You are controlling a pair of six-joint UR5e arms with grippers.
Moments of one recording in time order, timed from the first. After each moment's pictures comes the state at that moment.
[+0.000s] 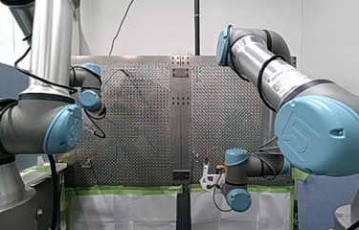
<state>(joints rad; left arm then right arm) 0.10 -1.72 -2.06 -2.61 -1.66 -2.56 2.12 -0.60 2.08 -1.49 1.71 1.66</state>
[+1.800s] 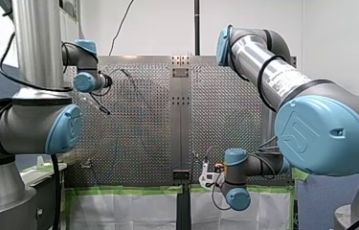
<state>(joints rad) 0.09 -1.45 -2.11 -2.51 -1.50 -2.57 2.13 -0.60 2.07 -1.50 1.69 1.69</state>
